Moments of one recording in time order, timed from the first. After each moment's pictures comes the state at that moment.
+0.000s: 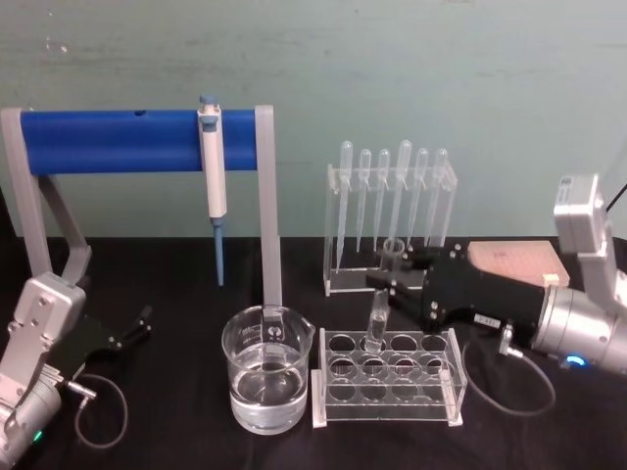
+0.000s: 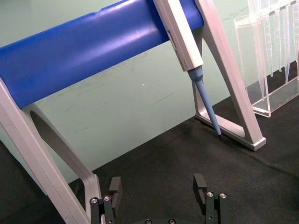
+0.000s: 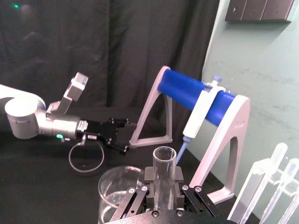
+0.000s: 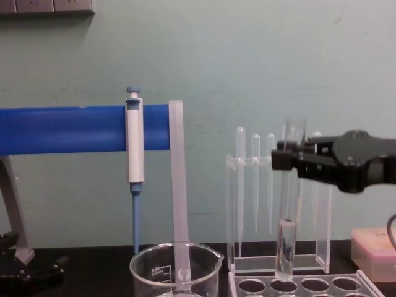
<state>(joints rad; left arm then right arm) -0.20 0.60 0.45 -1.41 -0.25 -0.12 0.03 0.42 0.62 -0.46 -1.53 0.54 -0.09 0.77</state>
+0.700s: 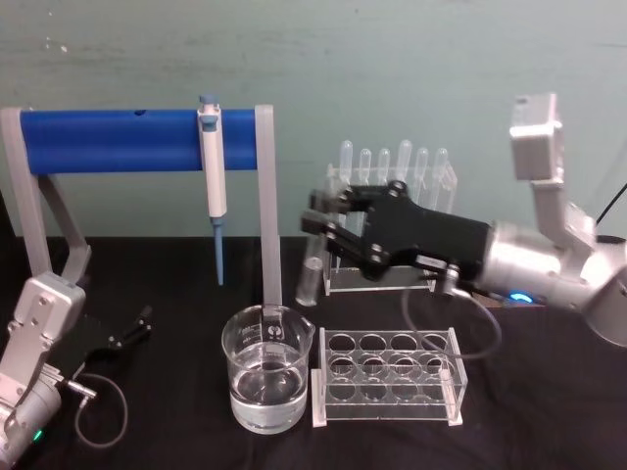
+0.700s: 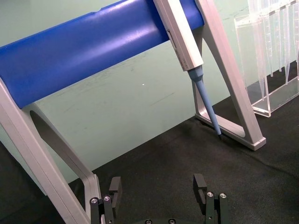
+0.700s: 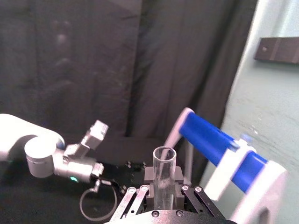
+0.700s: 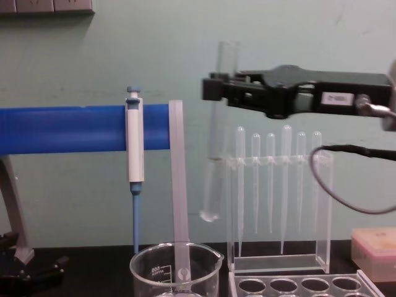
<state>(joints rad) -0.20 0.60 0.45 -1.41 -0.25 -0.12 0.03 0.59 0.53 -0.56 -1.50 0.58 -0.05 0.81</state>
